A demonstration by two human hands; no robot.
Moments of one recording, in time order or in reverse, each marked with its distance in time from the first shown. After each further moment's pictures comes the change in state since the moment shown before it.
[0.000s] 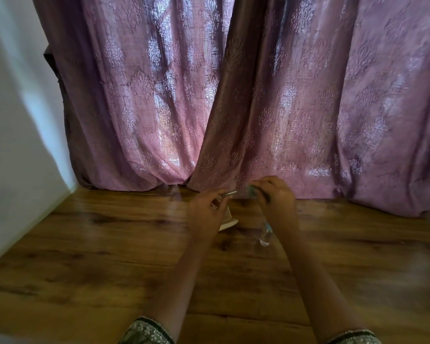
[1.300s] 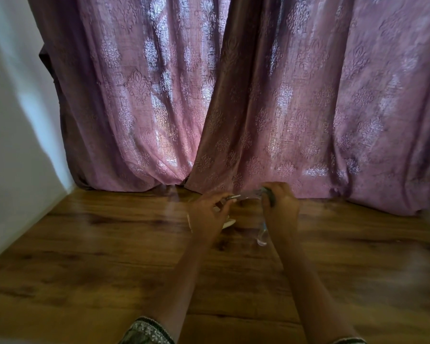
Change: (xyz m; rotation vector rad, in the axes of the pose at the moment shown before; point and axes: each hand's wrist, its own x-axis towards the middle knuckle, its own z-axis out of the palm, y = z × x) left_hand -0.005 -0.002 0.008 -0.053 -0.050 0.020; right_hand -0.013 0.001 -0.002 -0.002 0.116 0.252
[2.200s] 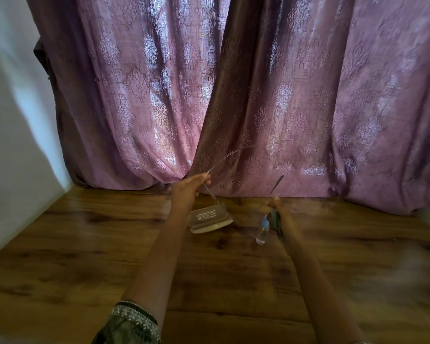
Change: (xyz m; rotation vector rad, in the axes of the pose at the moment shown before) left_hand 0.046 -0.008 -0.031 -0.593 -0.096 -0.633; right_hand -0.018 0.038 -0.003 0.727 -0.391 0.890
